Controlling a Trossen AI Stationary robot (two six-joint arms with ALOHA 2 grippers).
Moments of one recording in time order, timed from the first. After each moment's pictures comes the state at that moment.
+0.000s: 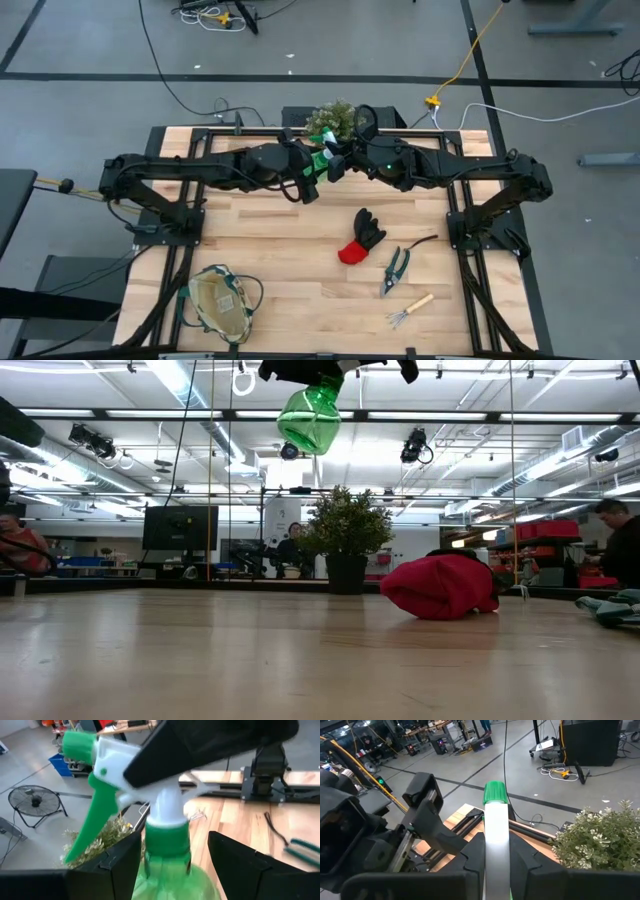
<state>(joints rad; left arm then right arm) 0.03 1.45 1.35 -0.25 -0.47 0.07 0.00 1.51 1.50 -0.31 0.61 0.56</state>
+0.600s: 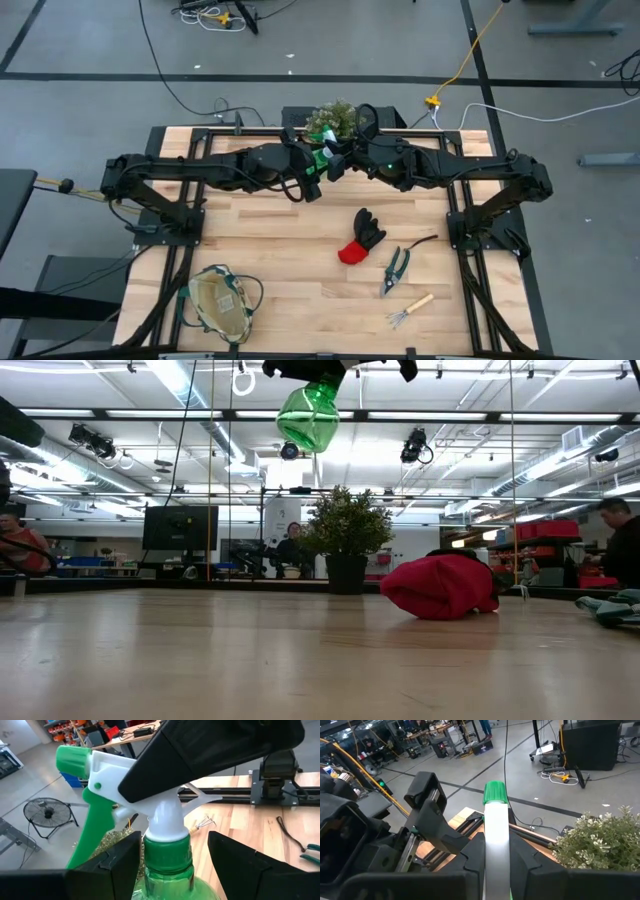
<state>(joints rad) 0.03 1.46 1.35 -0.19 -0.50 0.14 0.00 1.51 1.50 -0.28 0.61 0.54</state>
